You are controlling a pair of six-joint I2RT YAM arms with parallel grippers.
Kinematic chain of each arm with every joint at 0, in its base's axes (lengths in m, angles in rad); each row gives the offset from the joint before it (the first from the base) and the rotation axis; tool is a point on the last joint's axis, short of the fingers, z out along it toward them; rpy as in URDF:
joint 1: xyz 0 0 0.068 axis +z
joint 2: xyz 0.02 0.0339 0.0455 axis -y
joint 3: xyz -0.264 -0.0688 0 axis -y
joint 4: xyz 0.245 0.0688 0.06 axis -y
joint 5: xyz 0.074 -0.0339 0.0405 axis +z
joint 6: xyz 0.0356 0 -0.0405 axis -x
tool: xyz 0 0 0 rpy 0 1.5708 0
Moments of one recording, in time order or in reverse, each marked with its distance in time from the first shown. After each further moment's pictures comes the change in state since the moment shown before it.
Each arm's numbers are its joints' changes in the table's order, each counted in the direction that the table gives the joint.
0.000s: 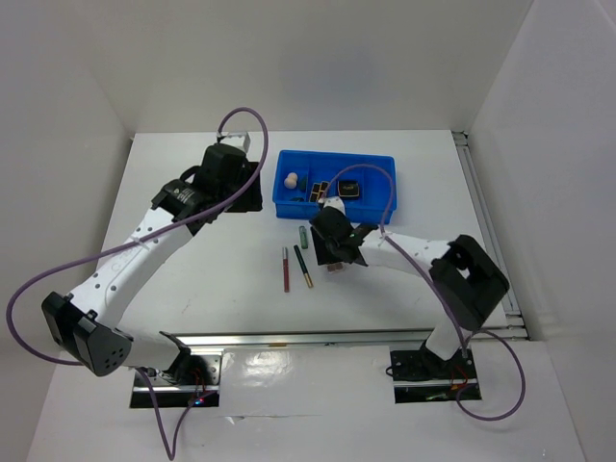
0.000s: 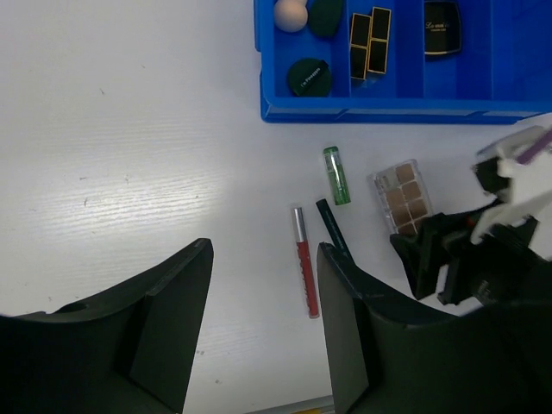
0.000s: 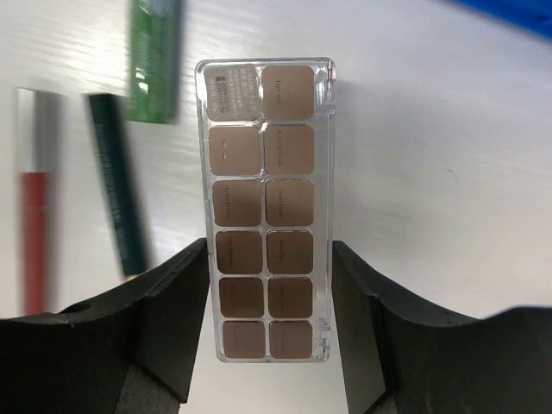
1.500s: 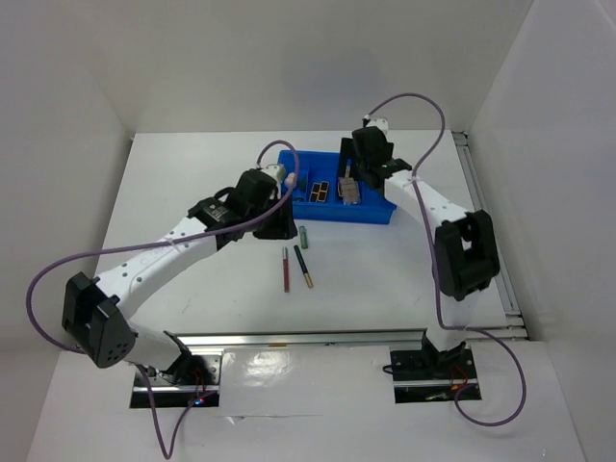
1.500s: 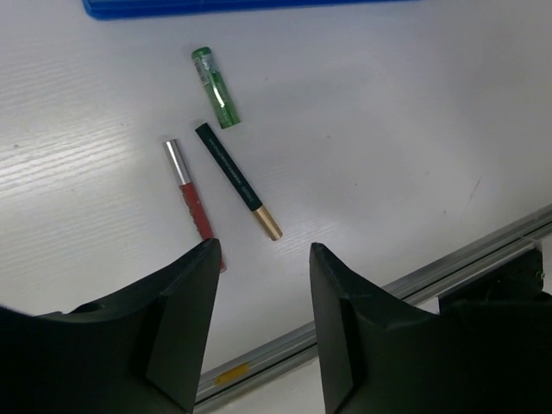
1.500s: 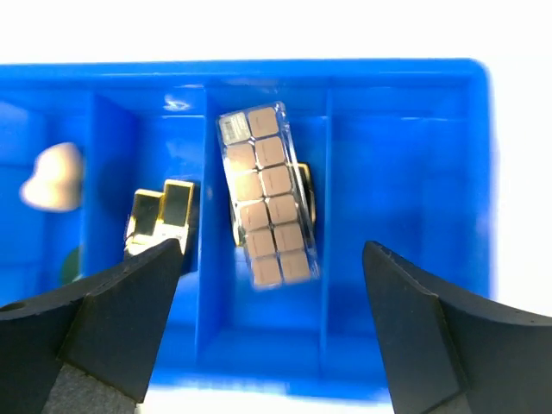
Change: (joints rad) left arm -0.115 -0.030 -0.177 0.134 -0.238 0.140; right arm -0.381 -0.235 0.533 0.043 -0.016 0.107
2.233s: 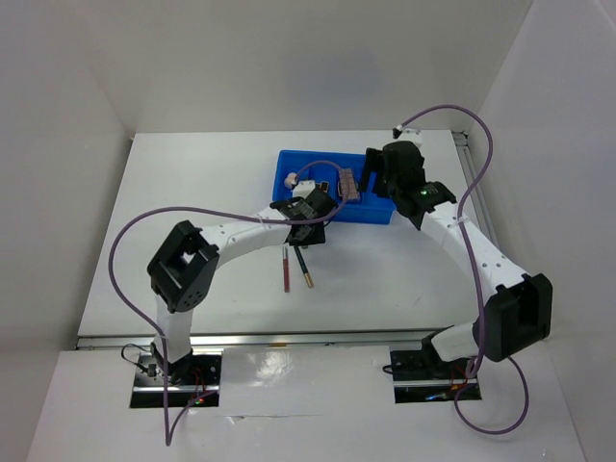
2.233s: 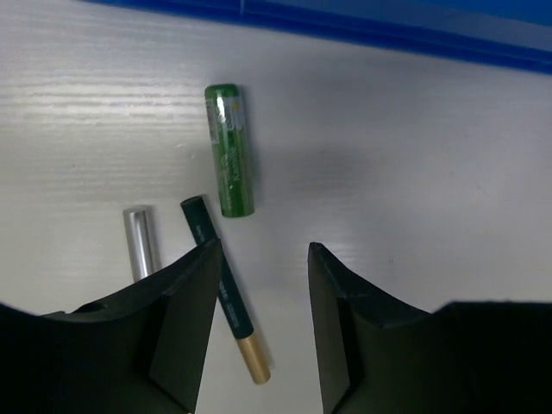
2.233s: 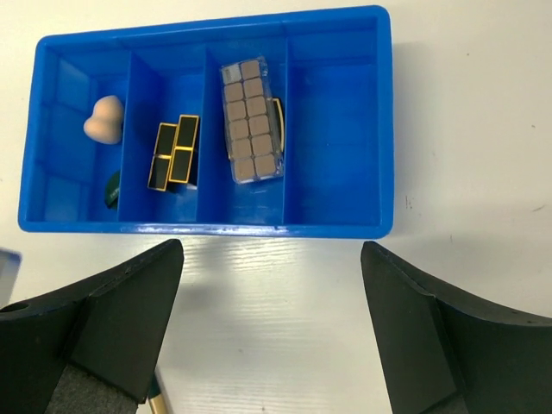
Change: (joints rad) left arm -0.148 -0.523 0.171 0.074 0.344 0.263; right arm -0.006 0.516 -0.290 -0.134 0.012 -0.050
